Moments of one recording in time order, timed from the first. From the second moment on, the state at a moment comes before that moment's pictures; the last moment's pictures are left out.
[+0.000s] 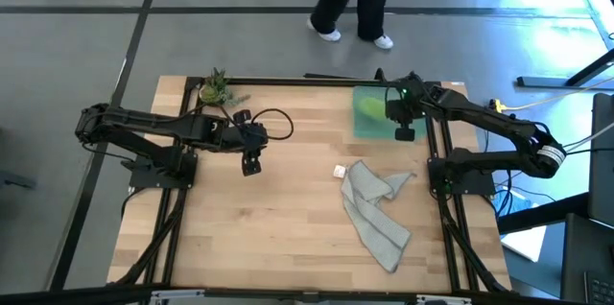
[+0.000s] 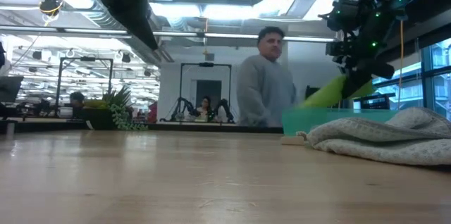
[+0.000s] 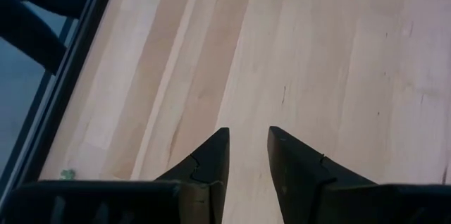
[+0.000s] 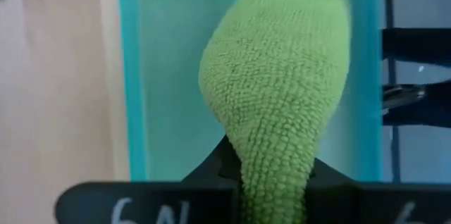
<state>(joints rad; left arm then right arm) -0.02 1.19 0.96 -0.74 -0.35 -0.12 -0.74 1.12 0.72 -0.65 0.05 -0.75</state>
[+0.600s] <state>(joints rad) -0.02 1.19 0.96 -0.74 -0.35 -0.12 -0.74 1.12 0.72 -0.73 -0.11 -1.01</state>
